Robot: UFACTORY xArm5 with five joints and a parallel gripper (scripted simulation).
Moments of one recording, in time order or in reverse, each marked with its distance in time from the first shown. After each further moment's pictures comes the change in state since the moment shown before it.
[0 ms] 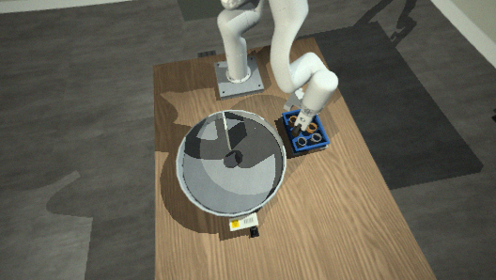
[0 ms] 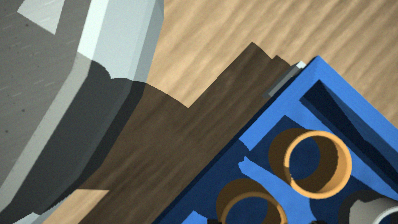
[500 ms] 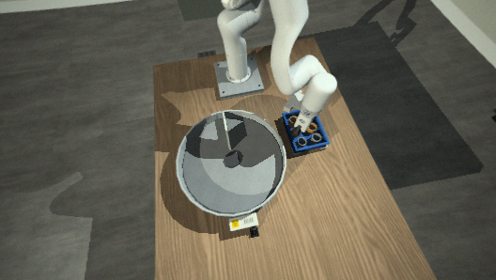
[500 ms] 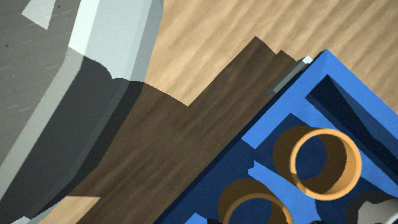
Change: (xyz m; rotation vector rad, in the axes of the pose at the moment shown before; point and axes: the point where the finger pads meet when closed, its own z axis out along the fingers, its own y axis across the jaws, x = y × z) arm -0.002 -0.001 0.009 0.001 -0.002 0.000
